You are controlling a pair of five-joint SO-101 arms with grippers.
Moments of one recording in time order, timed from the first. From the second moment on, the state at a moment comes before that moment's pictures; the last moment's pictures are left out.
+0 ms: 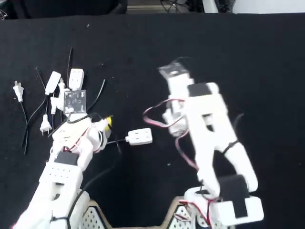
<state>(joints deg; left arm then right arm) 2.8 -55.0 81.3 22.8 8.1 -6.2 -9.3 27.2 79.0 10.4</state>
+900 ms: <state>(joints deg) 3.3 -7.4 48.0 36.5 8.1 7.7 -4.3 41.5 51.4 33.7</state>
